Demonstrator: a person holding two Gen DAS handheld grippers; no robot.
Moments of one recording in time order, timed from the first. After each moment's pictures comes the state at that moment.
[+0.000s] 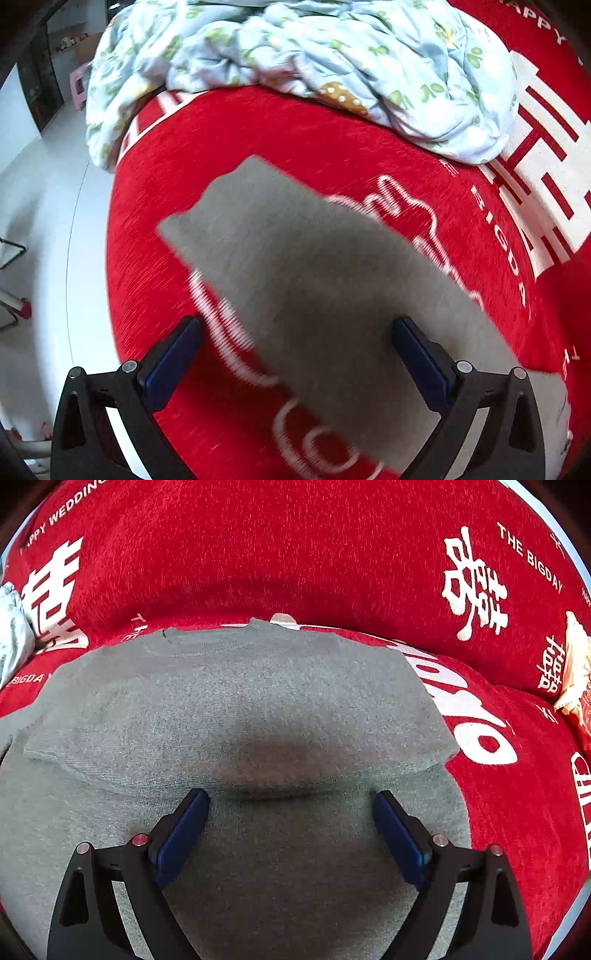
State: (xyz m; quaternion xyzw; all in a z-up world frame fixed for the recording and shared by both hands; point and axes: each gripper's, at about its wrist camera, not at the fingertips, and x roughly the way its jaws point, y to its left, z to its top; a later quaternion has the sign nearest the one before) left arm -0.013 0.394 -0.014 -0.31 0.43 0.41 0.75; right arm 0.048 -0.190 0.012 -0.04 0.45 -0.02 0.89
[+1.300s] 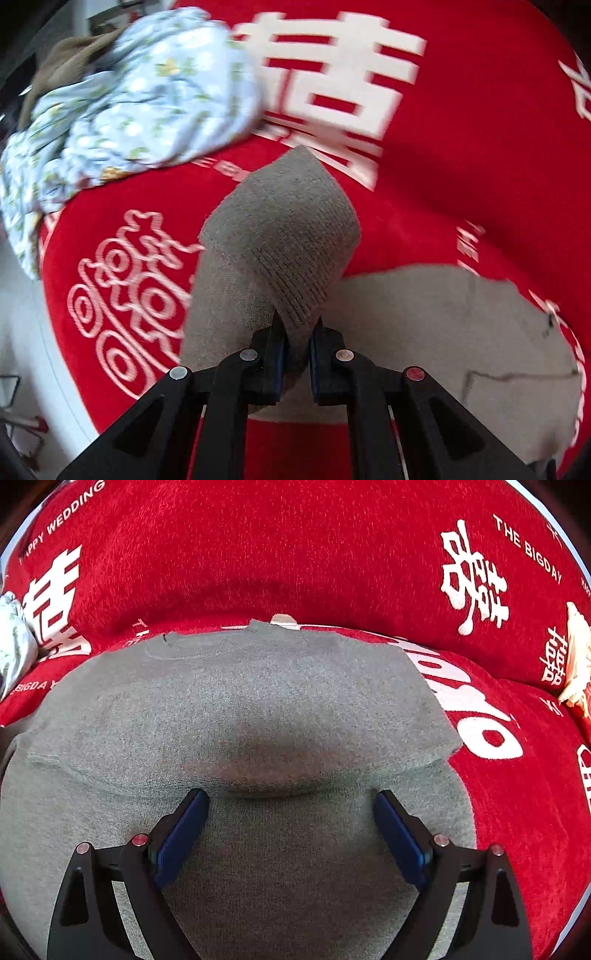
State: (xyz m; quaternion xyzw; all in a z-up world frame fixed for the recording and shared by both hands) left arm 0.082 0.196 0.052 -0.14 0.47 0.22 0.84; right arm 0.047 -0.197 0.010 -0.02 0.45 -0.01 0.89
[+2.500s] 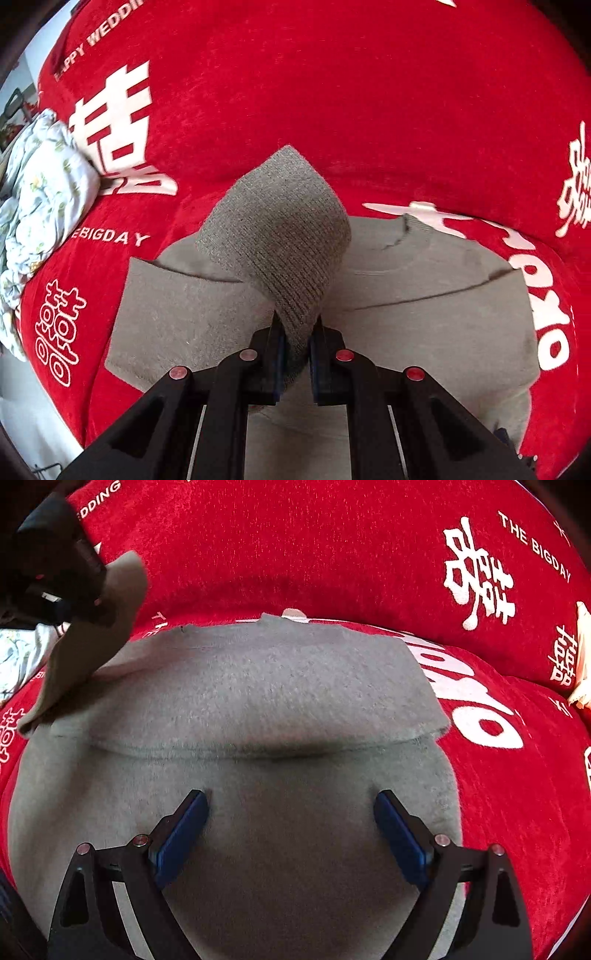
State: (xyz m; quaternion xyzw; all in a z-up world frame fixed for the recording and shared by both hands) left arm 0.121 -0.065 0.084 0.00 0.51 0.07 0.86; right arm 0.021 -0.211 0.013 -0.02 0.45 0.02 0.89
